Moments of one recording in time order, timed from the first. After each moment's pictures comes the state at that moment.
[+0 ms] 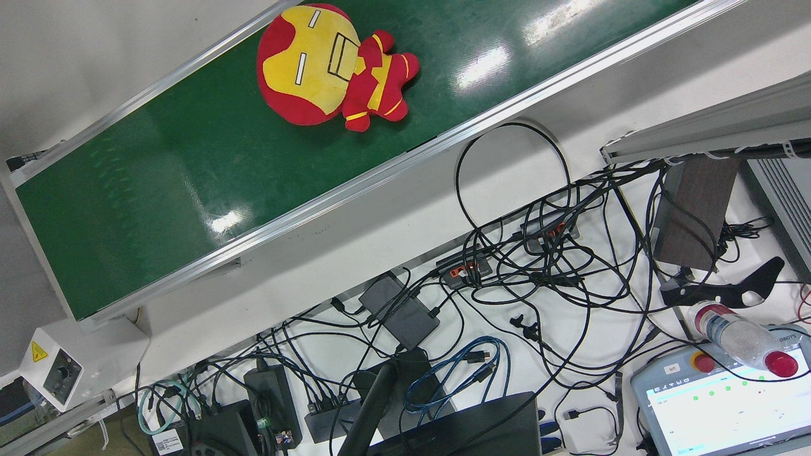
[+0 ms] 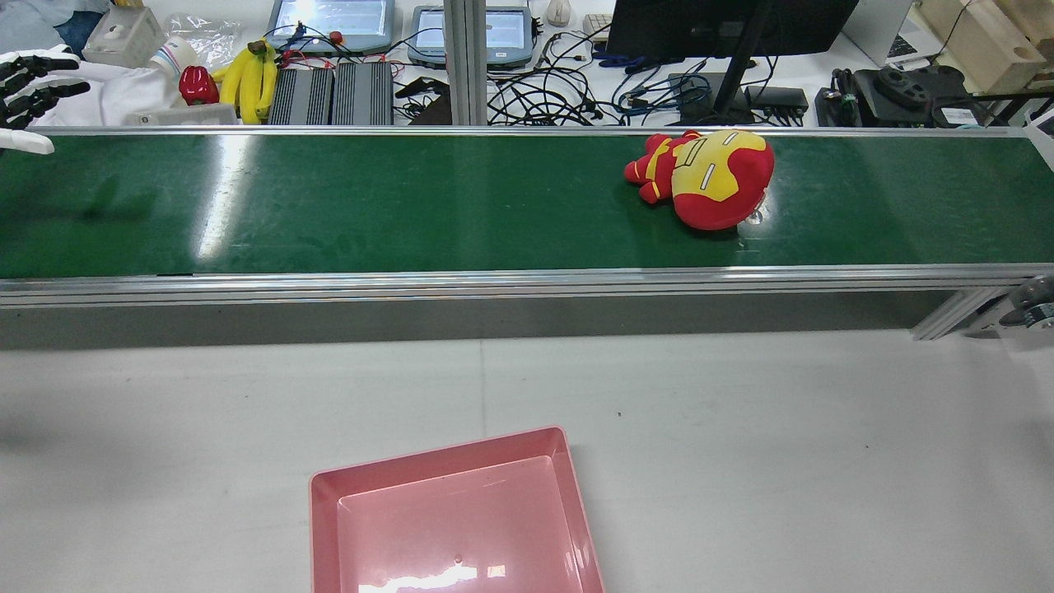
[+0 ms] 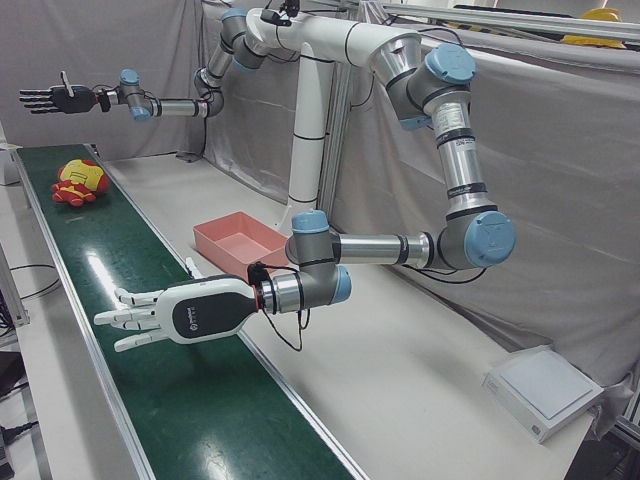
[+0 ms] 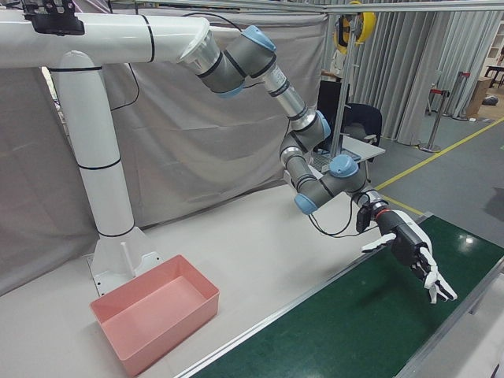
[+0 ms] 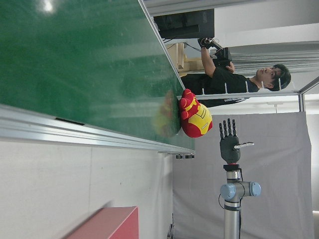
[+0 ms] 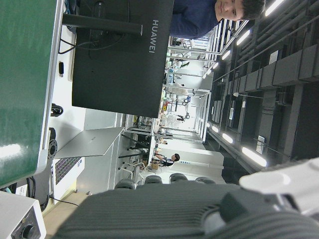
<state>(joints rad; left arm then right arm) -1.20 -1.80 -1.71 0.16 1.53 0.27 1.58 -1.55 1.64 -3.29 -1.58 -0.10</state>
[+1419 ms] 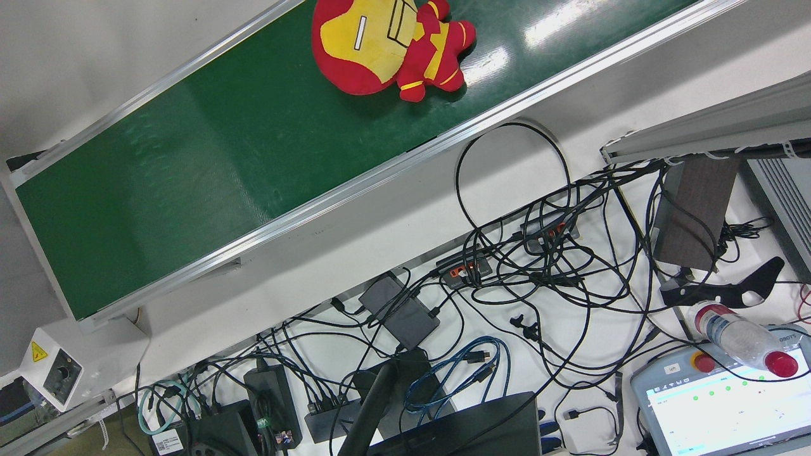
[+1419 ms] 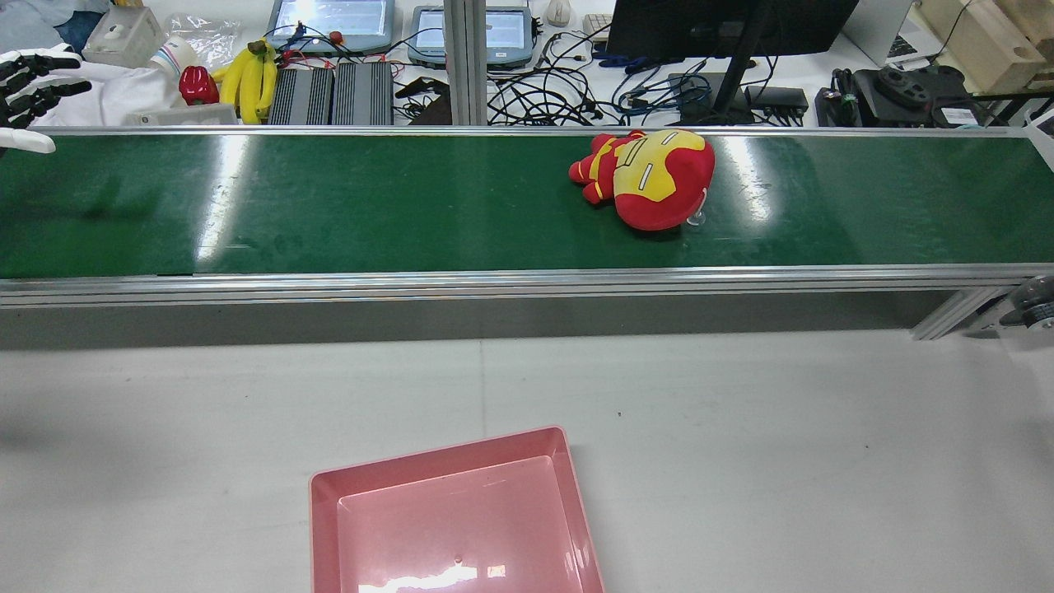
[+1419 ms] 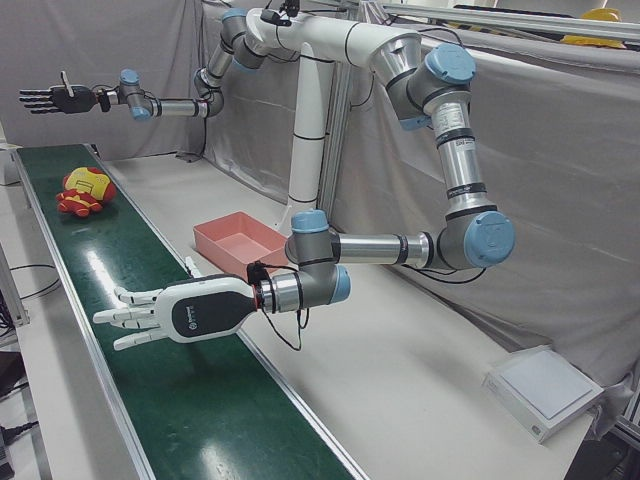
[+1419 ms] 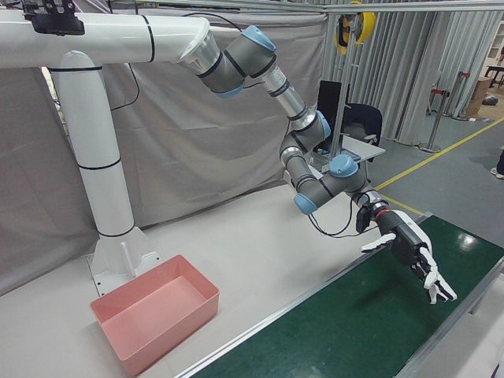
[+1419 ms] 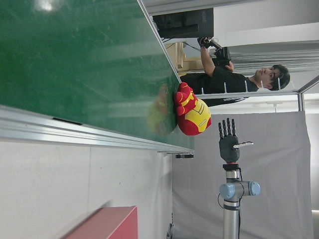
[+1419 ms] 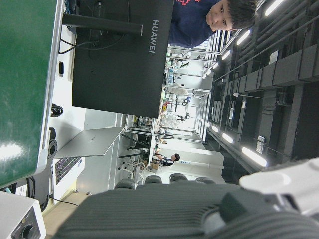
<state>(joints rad) -1.20 -1.80 -1.71 0.16 1.53 0.27 1.58 -1.55 1.64 -3.29 -1.58 -0.10</state>
